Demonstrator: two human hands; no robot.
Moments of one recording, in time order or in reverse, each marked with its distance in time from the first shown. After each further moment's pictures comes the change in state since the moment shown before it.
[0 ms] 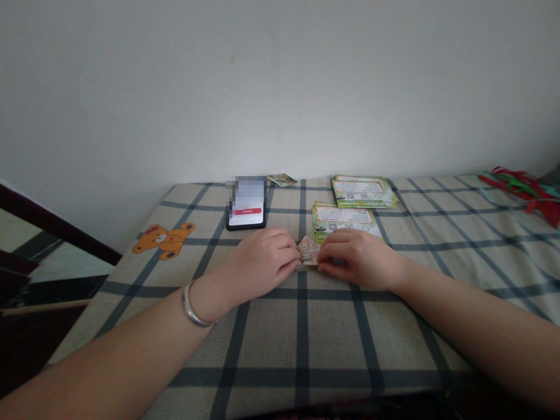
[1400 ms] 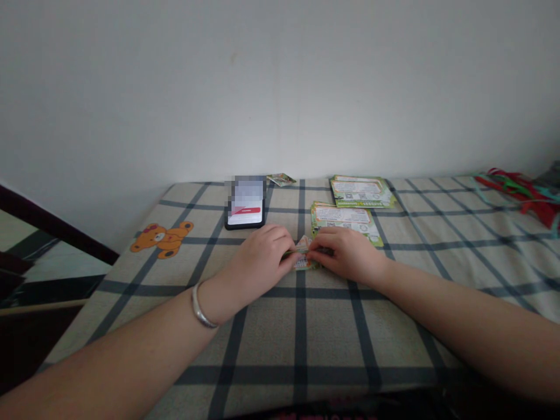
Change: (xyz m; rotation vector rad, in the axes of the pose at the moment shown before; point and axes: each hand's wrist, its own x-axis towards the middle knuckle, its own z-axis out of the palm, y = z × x) left_hand 0.005 0.005 0.009 -0.016 0.109 -0.180; right_hand 0.017 -0.004 0.013 -0.014 0.058 0.218
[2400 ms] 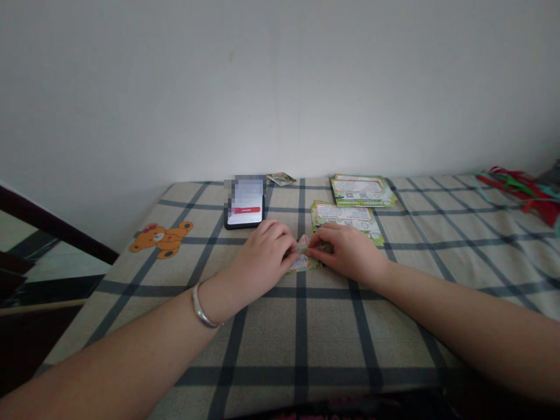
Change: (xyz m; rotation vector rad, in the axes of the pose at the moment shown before) left_hand 0.000 -0.002 0.005 0.020 0.014 -0.020; right_hand 0.000 -0.002 0.004 0.022 0.071 0.150
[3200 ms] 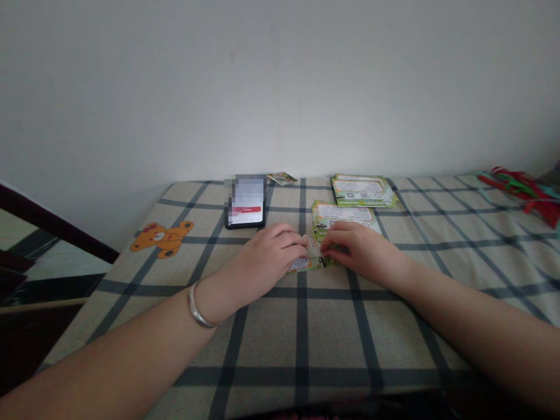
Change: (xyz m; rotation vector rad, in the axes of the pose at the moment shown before) left_hand -0.002 -0.008 0.002 0.037 0.024 0.276; right_hand -0.010 0.014 -0.019 0.015 -0.091 -0.109
